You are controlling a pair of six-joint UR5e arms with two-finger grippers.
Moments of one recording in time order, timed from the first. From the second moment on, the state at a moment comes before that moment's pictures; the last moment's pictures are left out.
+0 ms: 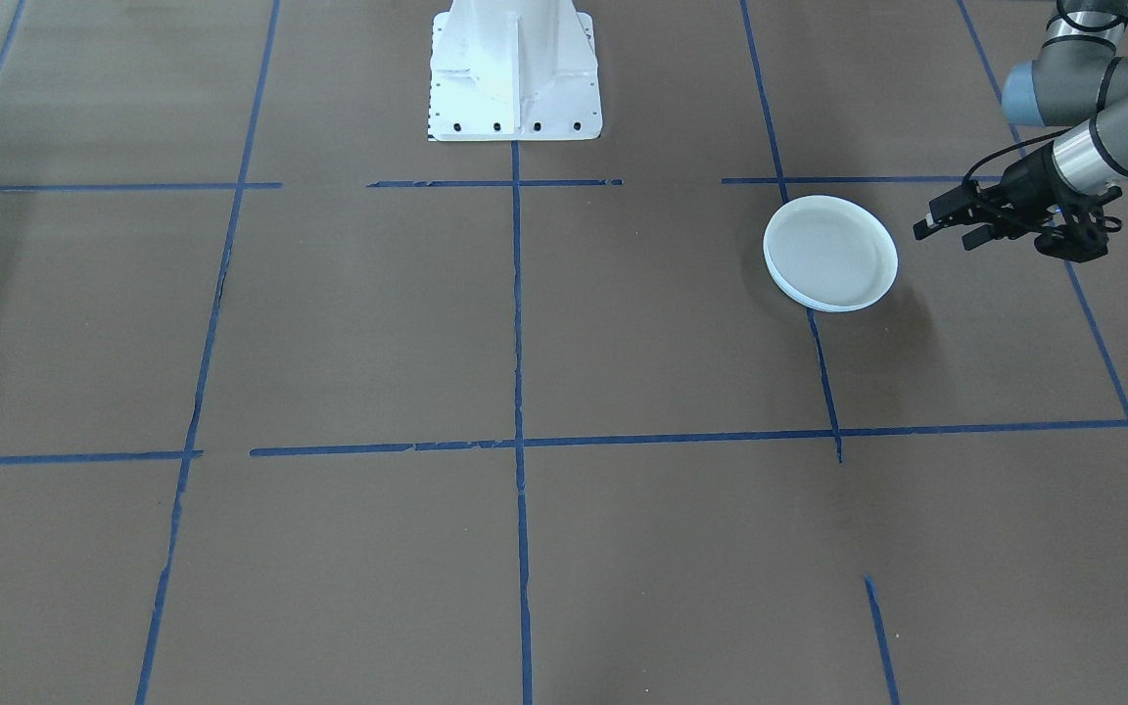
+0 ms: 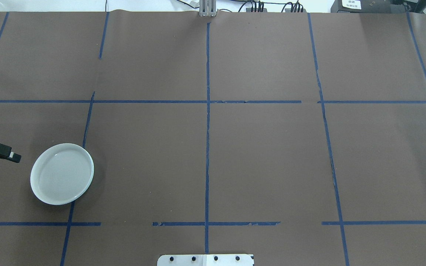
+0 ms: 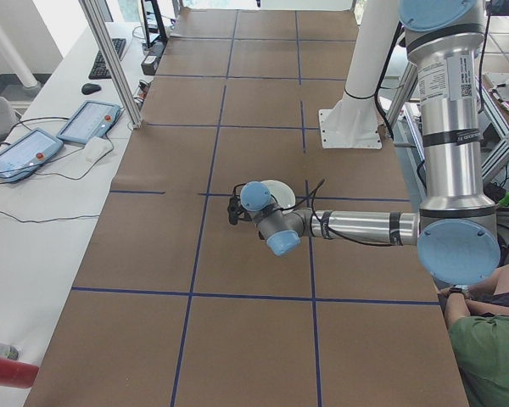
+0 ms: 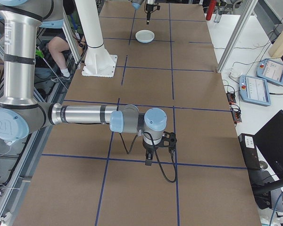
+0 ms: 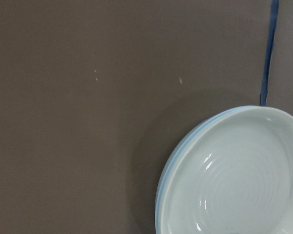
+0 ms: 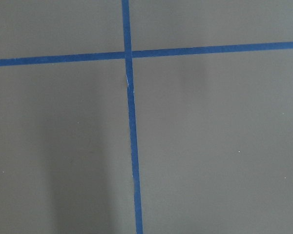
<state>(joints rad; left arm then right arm) -1.01 -1.41 -1.63 -2.47 -2.50 -0.92 1.56 -1.69 1.73 -1.64 2.31 0.06</state>
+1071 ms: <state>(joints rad) -1.56 -1.50 -1.71 -1.53 -2.24 0.12 1.56 -1.69 1.73 -1.64 2.31 0.06</state>
